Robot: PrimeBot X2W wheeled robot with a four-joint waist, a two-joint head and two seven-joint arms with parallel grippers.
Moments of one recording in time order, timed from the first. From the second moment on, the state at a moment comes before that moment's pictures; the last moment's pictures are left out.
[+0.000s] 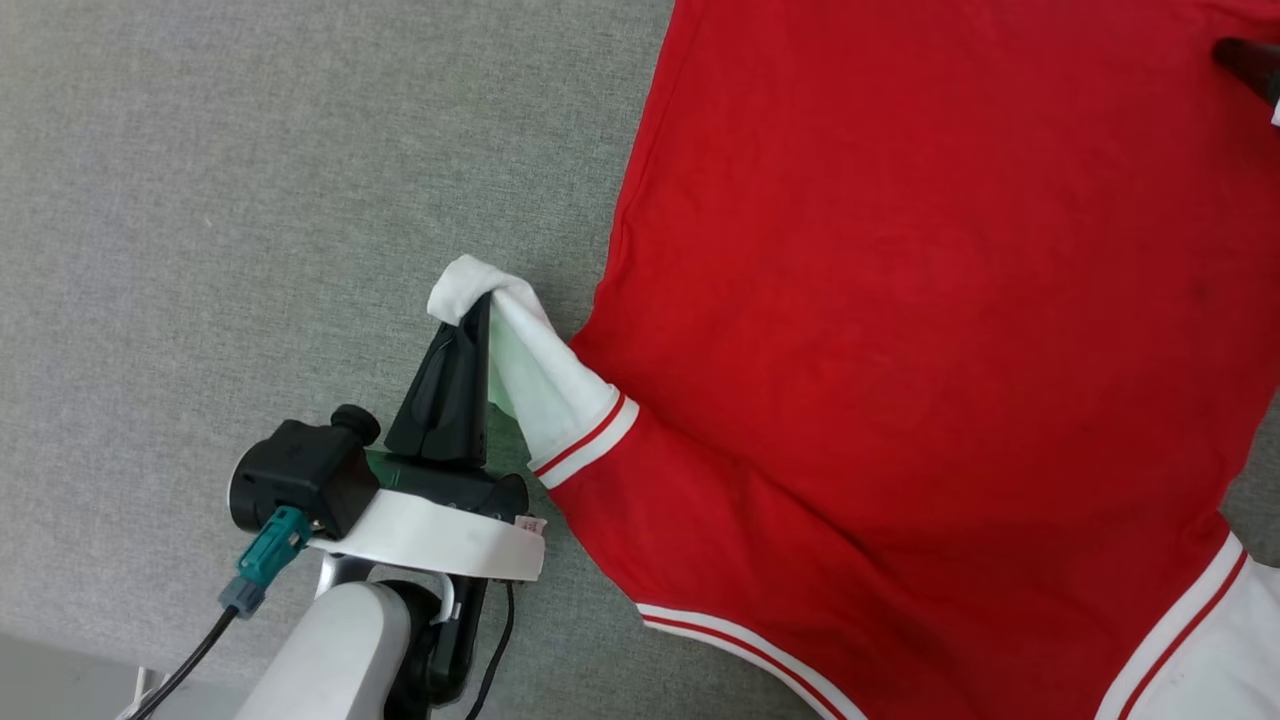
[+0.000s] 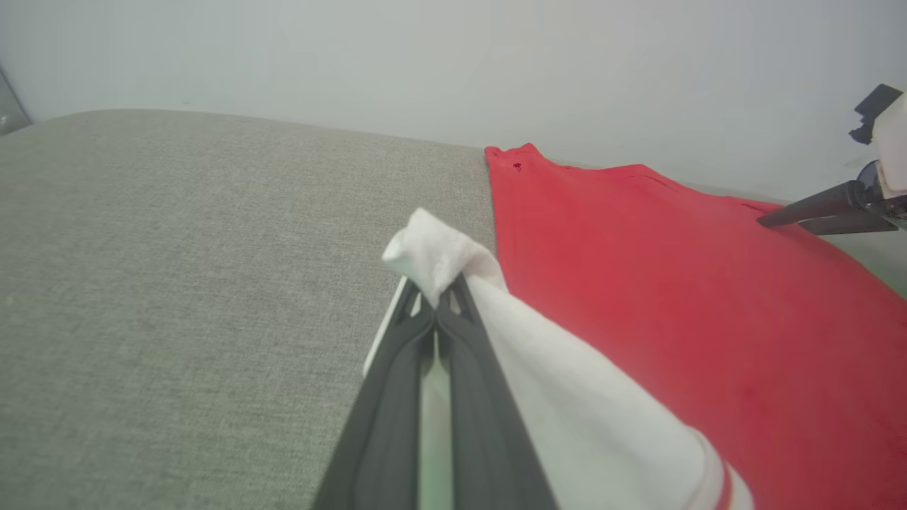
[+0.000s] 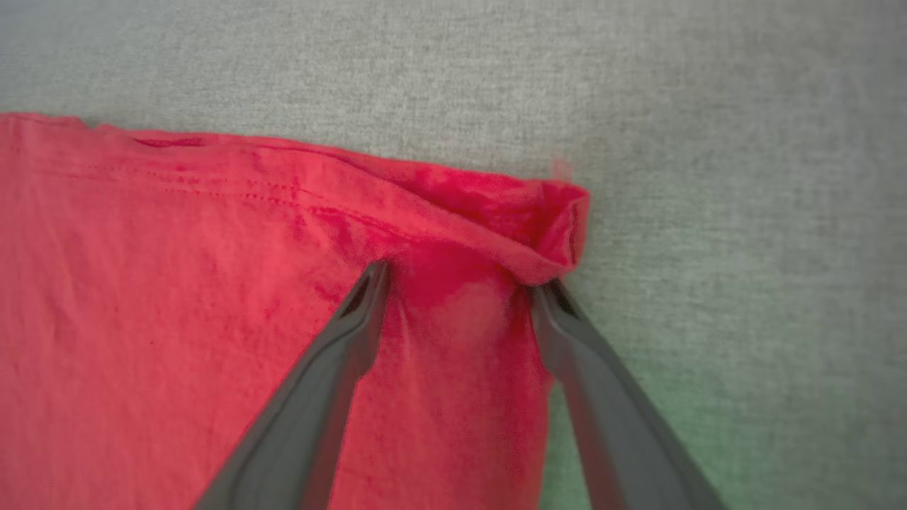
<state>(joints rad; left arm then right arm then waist) -0.28 0.26 -0.40 -0.09 -0.49 0.15 -0.24 -1.13 -0.32 -0.14 0.82 0.25 0.13 0.78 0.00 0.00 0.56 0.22</state>
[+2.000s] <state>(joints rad) 0.00 0.37 -0.33 -0.06 -0.56 0.24 -0.16 -0.14 -0.20 -0.19 0.10 0.34 0.13 0.18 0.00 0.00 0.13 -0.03</state>
